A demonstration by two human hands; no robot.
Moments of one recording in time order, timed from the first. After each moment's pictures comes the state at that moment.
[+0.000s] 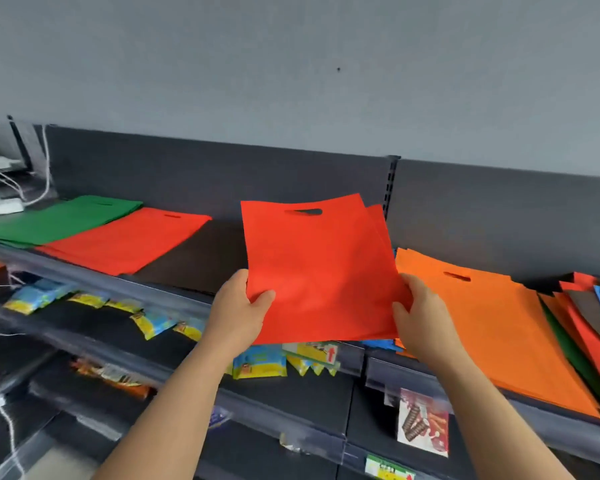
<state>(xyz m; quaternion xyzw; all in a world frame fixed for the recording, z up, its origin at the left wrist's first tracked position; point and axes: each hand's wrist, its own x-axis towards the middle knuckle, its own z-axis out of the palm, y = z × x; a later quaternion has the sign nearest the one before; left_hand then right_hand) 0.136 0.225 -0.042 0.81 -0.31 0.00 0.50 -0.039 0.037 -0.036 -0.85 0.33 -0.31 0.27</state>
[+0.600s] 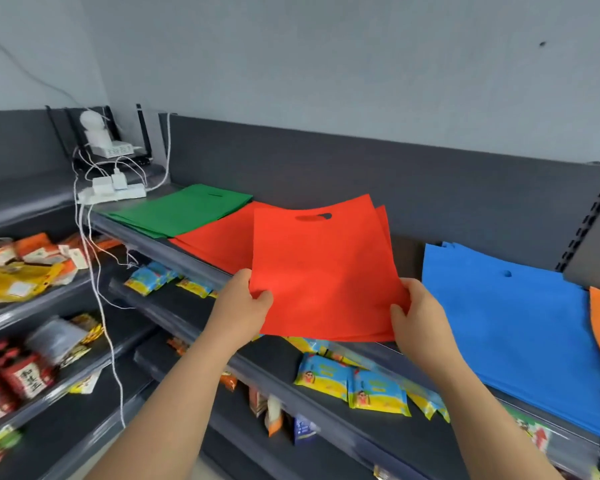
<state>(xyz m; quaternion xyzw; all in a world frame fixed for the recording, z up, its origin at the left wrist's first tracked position) 0.326 0.380 -0.047 0.86 -0.20 -0.02 0.47 0.196 0.167 -0.055 -0.87 0.25 -0.26 0.33</state>
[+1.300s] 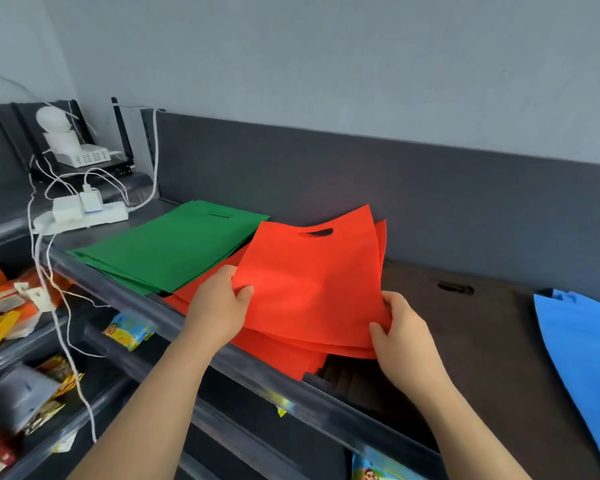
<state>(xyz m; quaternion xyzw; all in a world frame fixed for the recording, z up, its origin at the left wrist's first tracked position) 0.575 0.383 -0.062 0.89 -0.22 0.06 0.39 0.408 0.194 -0.070 -0.88 0.27 -0.22 0.32</state>
